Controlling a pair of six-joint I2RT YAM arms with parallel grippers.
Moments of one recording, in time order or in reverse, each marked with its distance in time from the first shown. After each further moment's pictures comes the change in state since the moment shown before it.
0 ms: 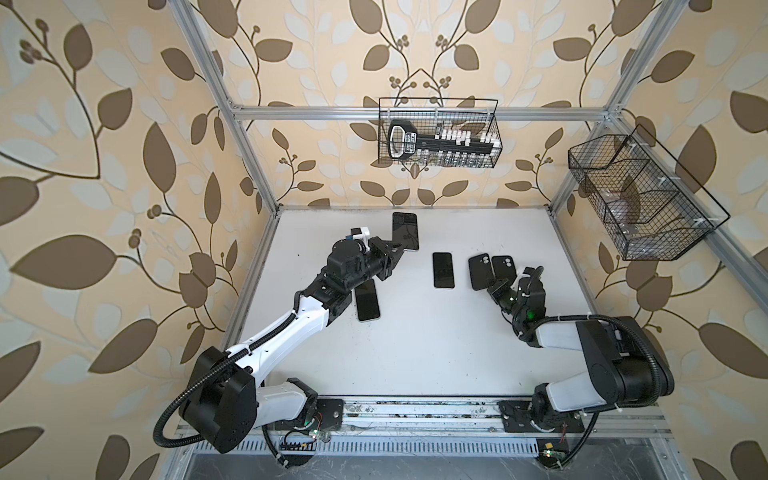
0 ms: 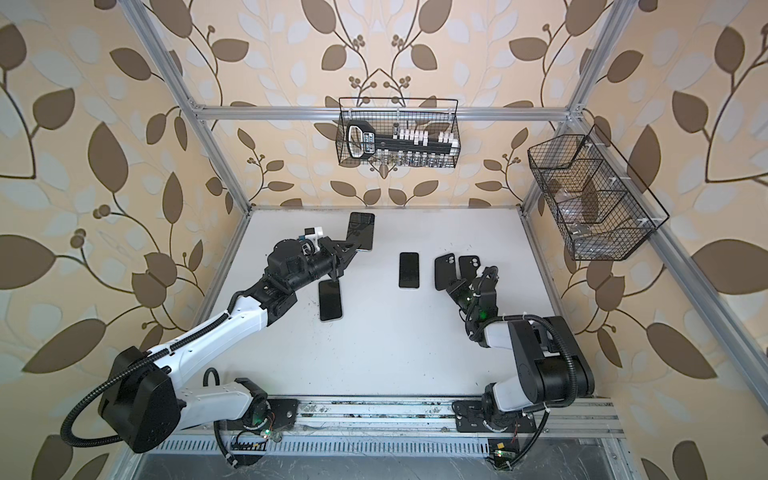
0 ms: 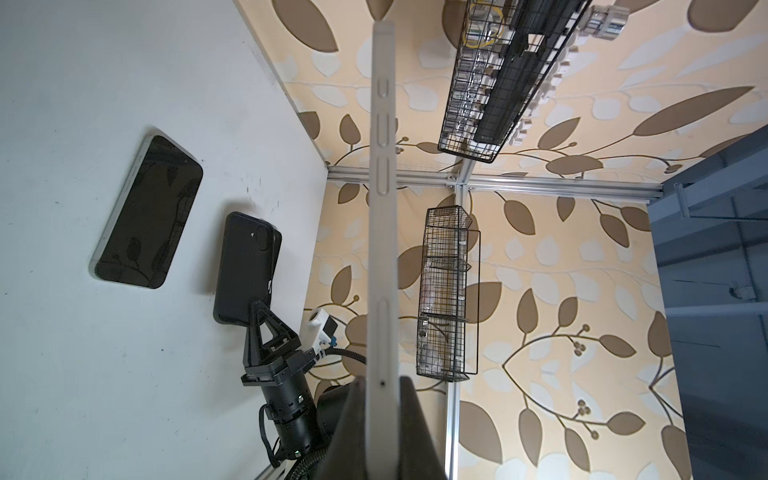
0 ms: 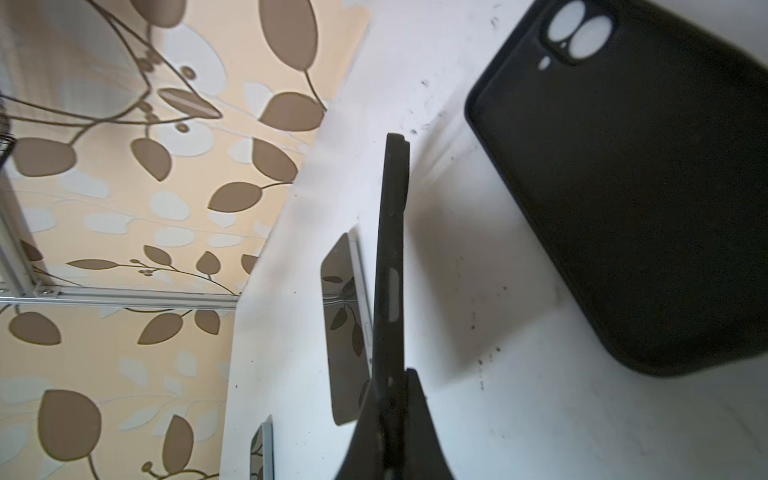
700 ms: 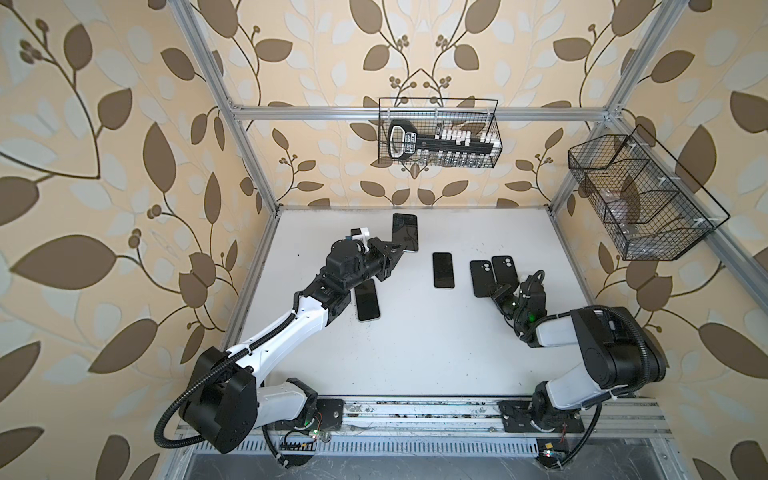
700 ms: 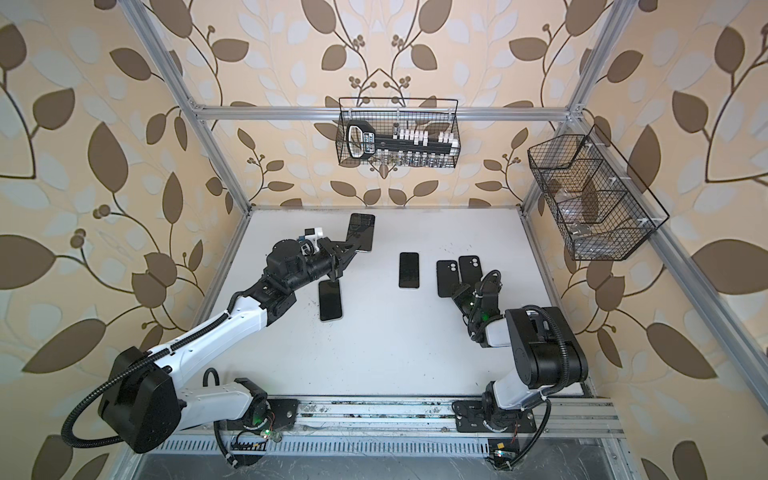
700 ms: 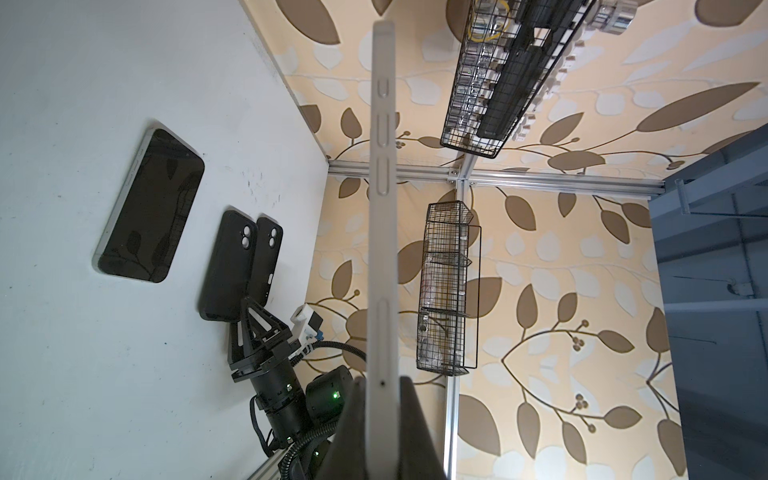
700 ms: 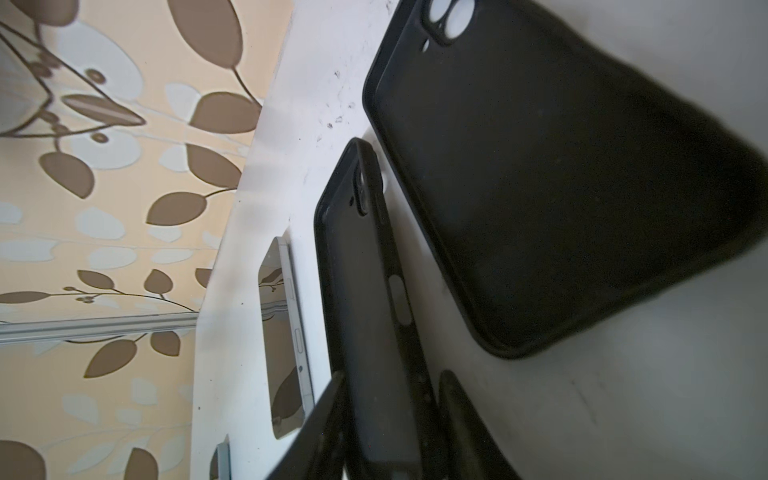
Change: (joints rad) left arm 0.007 0.000 -0.009 0.007 0.025 -0.003; right arm -0.056 0.063 -0.027 -0.002 0.006 -0.003
